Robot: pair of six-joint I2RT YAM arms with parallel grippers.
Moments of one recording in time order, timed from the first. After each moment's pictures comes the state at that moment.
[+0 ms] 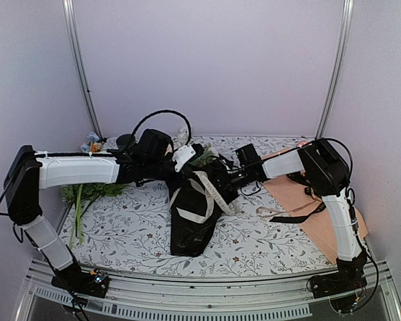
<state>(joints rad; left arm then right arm) -0.76 1.67 1.13 -0.11 0.10 0.31 0.56 2.36 1.53 0.01 -0.94 0.54</state>
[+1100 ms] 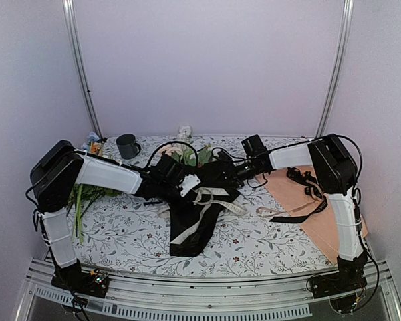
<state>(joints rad) -0.77 1.91 1.10 -0.11 0.12 0.25 0.52 2.29 1.57 -0.14 -0.95 0.41</state>
